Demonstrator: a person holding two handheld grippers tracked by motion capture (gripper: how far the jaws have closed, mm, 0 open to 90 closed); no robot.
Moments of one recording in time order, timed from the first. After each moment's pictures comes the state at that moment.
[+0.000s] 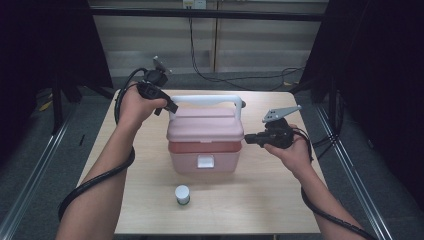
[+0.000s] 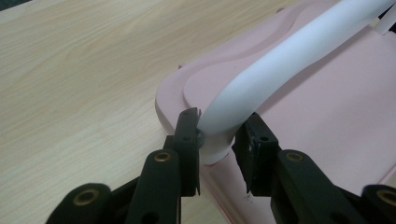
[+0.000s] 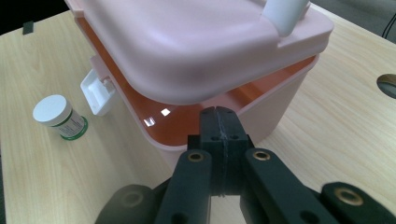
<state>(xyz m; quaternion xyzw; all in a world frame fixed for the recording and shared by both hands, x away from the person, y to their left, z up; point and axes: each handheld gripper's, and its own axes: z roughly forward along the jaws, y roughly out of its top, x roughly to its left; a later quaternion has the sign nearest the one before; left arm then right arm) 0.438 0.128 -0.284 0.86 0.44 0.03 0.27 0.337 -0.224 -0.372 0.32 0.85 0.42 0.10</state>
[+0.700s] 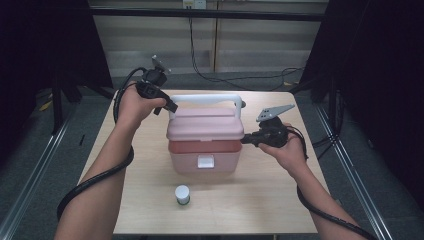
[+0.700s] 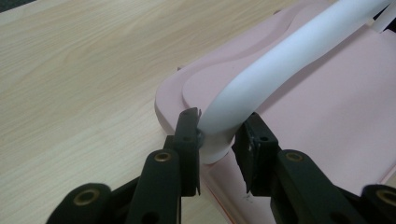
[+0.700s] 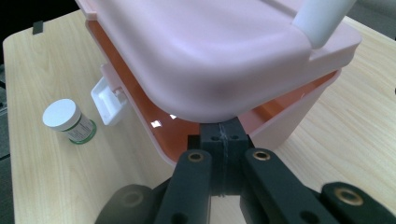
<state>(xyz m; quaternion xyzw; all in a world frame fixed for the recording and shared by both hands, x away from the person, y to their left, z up) 0.437 0.130 -0.284 0.86 0.43 0.03 0.27 0.340 -0.210 -0.369 0.31 0.85 0.42 0.09</state>
